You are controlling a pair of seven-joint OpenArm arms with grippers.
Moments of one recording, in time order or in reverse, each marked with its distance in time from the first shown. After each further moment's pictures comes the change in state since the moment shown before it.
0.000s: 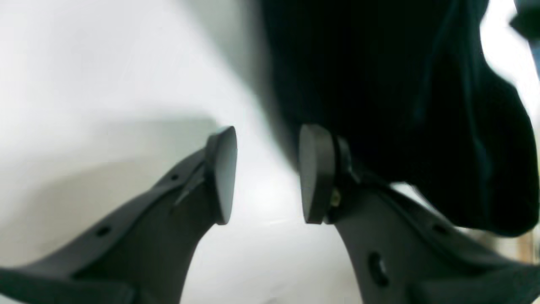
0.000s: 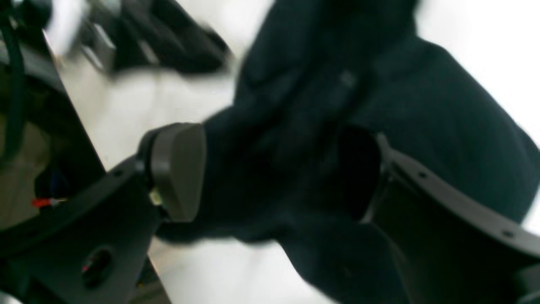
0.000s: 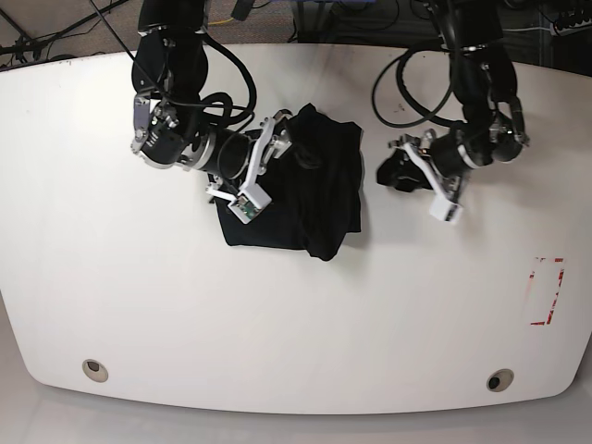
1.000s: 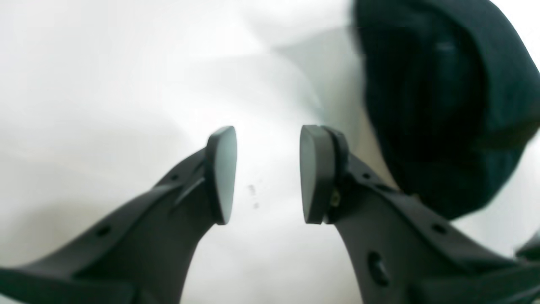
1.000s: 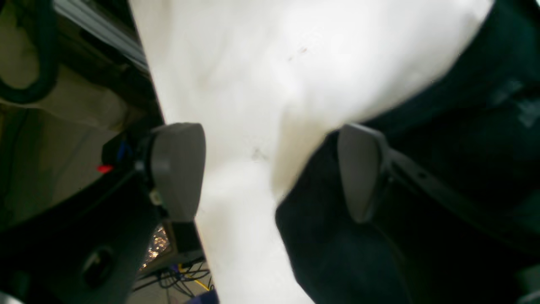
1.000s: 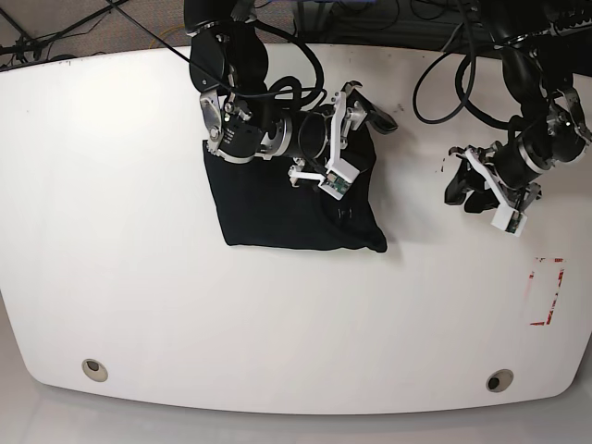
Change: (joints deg) left arm 1.9 -10.4 -5.7 13.4 -1.2 0.2 0.4; right arm 0.2 -8.9 -14.4 -5.4 -5.0 0.0 0.1
